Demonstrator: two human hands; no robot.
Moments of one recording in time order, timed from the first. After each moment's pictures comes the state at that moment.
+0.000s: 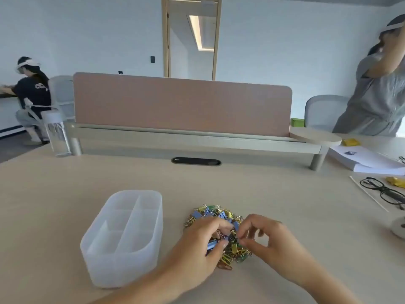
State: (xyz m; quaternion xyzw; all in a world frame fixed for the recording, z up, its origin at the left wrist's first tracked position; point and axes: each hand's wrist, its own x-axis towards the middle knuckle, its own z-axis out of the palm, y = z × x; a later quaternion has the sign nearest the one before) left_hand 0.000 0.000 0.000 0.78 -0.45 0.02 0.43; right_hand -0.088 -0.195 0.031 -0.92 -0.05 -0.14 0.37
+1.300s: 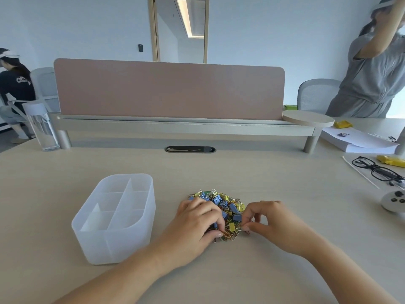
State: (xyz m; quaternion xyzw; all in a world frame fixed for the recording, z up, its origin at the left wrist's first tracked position) left_hand 0.025 -0.002 -0.013 0.78 -0.56 0.13 0.25; right_hand -0.085 -0.215 0.023 -0.96 -0.01 -0.07 0.27
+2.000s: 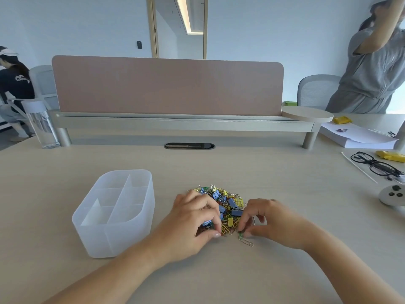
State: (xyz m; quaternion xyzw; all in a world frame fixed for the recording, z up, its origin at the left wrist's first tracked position) left_hand 0.022 0.007 -0.006 0.77 -0.57 0.12 0.27; right_hand -0.087 -0.219 0.025 -0.96 -0.05 -0.02 0.29
